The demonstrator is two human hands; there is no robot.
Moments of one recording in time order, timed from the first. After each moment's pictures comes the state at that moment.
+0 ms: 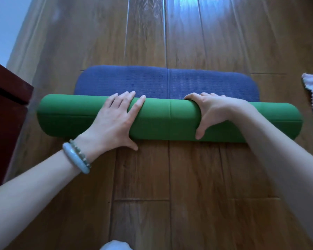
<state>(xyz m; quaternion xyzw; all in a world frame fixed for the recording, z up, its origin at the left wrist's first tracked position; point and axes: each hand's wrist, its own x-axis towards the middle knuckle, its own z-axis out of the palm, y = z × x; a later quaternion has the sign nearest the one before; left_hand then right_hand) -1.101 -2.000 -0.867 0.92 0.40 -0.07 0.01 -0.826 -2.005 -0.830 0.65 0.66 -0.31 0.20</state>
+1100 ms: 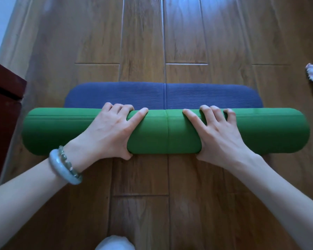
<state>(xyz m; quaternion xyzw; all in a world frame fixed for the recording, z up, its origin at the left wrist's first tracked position) -1.101 -2.020 -0.864 0.92 0.37 -0.10 -0.02 -0.842 -2.103 -0.869 0.65 0.76 0.02 0.06</state>
